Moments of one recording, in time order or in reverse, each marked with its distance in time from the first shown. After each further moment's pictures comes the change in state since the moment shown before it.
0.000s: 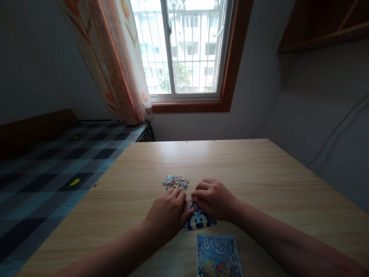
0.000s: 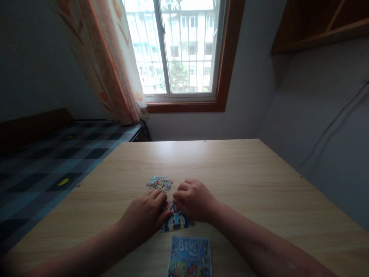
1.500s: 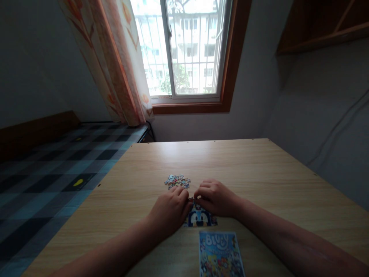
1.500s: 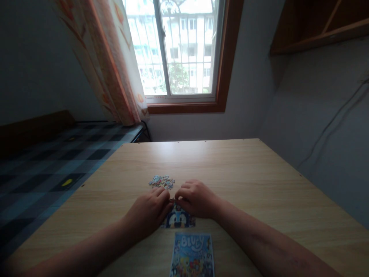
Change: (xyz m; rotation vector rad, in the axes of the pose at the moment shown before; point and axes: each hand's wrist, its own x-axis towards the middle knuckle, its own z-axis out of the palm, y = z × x) left_hand 0.003 -0.007 0.009 -0.013 0.104 0.086; right_hand -0.003 0.006 0.003 0.117 0.001 -0.051
